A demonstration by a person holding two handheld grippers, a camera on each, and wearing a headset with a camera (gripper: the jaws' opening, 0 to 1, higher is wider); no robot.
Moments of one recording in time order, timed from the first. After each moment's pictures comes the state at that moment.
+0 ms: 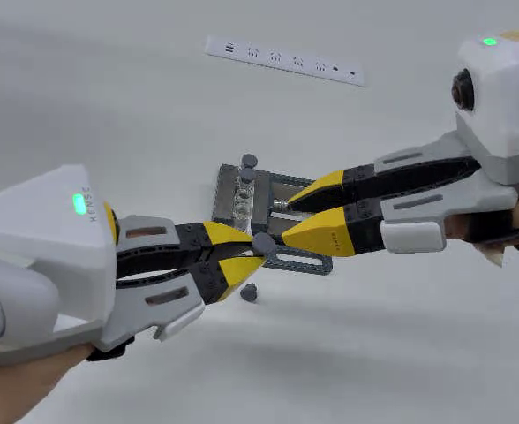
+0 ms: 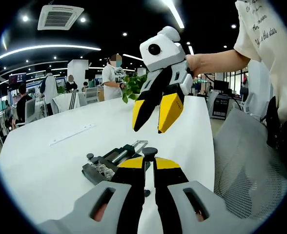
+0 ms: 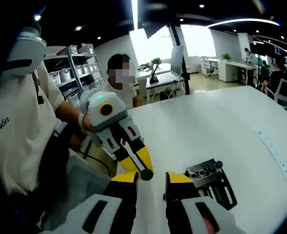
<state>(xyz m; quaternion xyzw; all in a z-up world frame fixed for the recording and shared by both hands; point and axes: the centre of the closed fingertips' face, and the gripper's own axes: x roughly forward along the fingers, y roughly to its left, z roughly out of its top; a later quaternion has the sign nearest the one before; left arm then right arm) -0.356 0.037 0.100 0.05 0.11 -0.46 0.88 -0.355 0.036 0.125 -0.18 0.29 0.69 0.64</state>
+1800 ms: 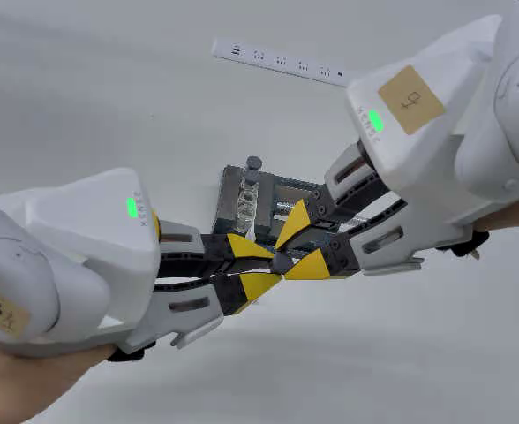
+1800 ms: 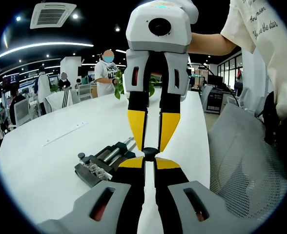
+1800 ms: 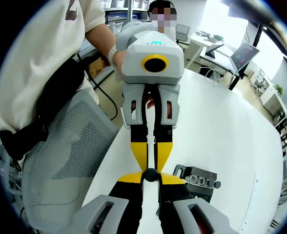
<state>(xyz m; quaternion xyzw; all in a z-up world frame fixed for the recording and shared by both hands) -0.368 0.024 0.099 0.07 0.13 -0.49 0.86 -0.377 0.032 0.099 -0.45 0.25 0.73 0.46</state>
